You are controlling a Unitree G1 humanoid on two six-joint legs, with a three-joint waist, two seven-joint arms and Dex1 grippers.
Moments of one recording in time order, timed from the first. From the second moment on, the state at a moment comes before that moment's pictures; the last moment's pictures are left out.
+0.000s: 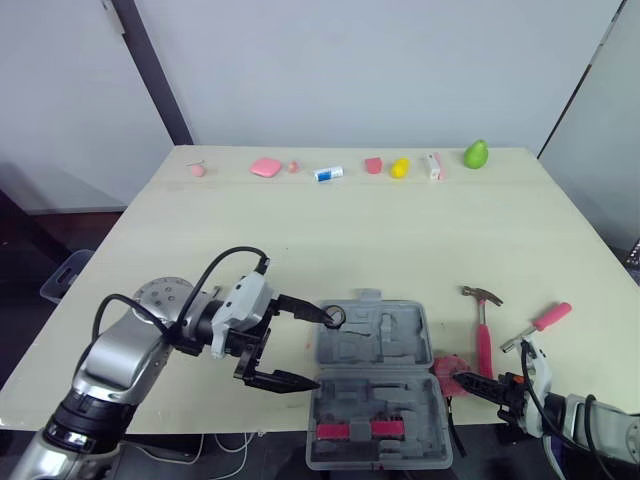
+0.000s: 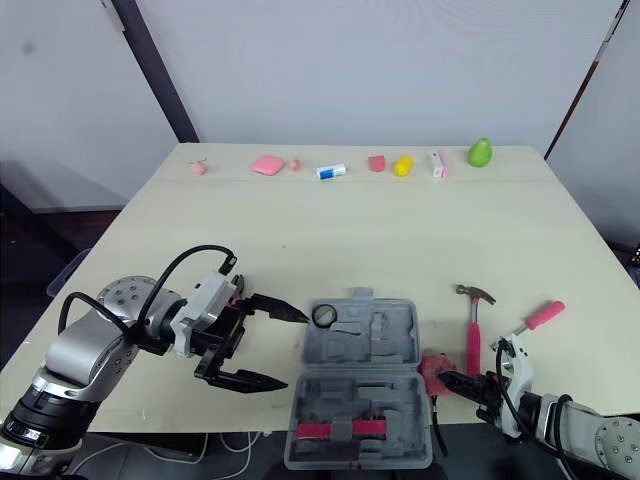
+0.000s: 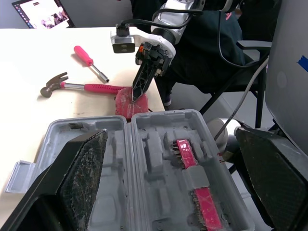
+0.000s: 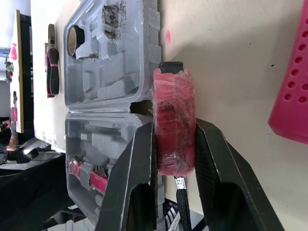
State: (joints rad) left arm -0.26 0.85 -0.05 -0.31 -0.58 0.33 -1.48; right arm 0.18 -0.63 -0.21 -0.20 1.38 1.08 0.23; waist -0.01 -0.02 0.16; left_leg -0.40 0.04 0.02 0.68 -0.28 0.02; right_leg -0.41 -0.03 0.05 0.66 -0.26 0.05
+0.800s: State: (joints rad) left arm -0.21 0.87 -0.01 -0.31 -0.59 0.29 -1.50; right arm 0.37 -0.97 -0.29 -0.43 1.00 0.87 0.75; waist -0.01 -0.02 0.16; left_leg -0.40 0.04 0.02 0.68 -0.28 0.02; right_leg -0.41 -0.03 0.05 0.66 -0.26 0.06
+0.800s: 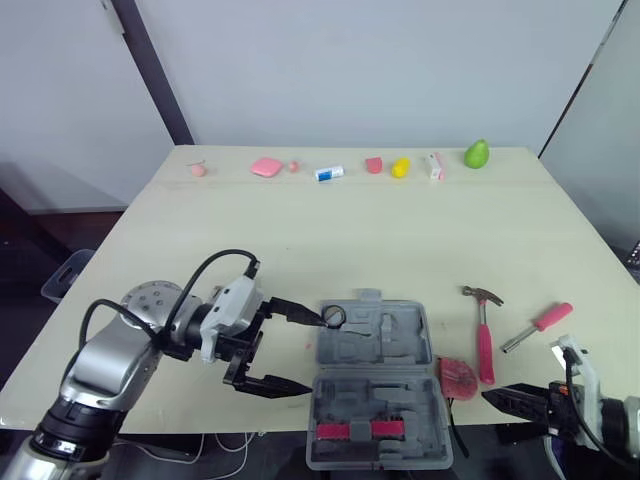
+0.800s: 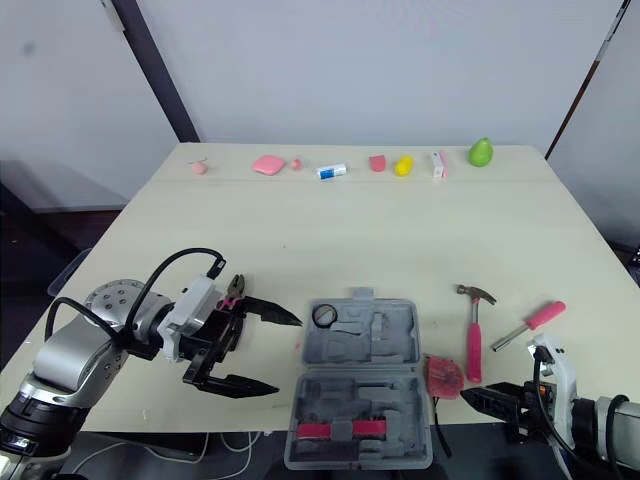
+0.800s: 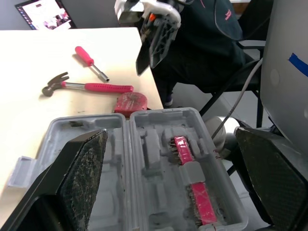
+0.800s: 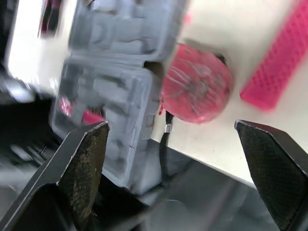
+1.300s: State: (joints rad) left arm -0.19 0.88 0.00 -0.30 -0.61 0.28 -1.50; right arm 0.15 -0.87 0.03 -0.16 0.32 0.13 1.05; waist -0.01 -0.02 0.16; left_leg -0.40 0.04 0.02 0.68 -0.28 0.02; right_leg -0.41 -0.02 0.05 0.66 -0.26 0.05
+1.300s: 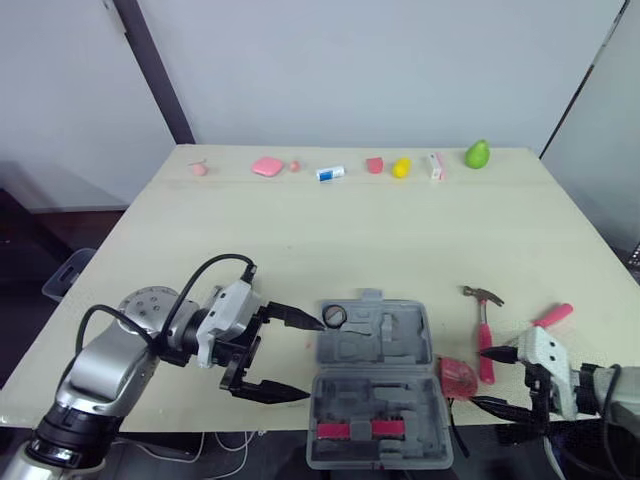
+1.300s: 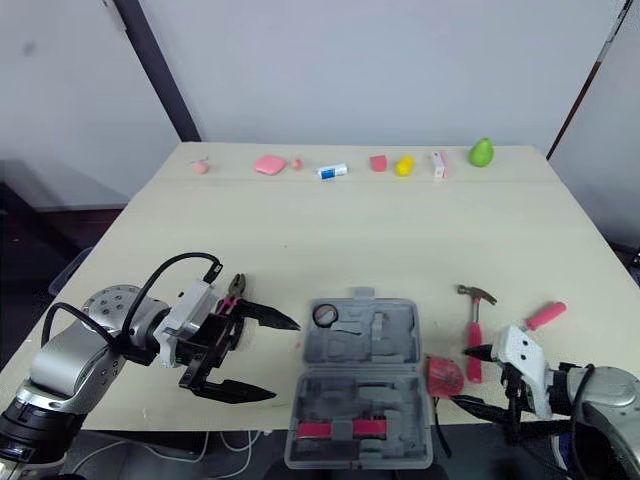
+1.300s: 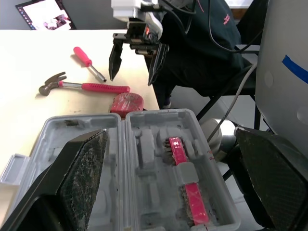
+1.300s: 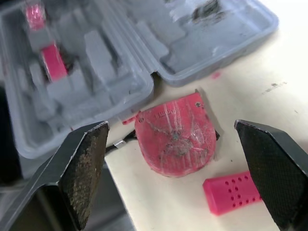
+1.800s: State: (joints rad) left arm -0.18 0.89 0.03 -0.30 -0.61 0.26 -1.50; right arm 0.03 -0.78 0.15 0.01 0.16 -0.01 1.07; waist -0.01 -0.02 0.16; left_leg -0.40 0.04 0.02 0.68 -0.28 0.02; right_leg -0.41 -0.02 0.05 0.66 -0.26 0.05
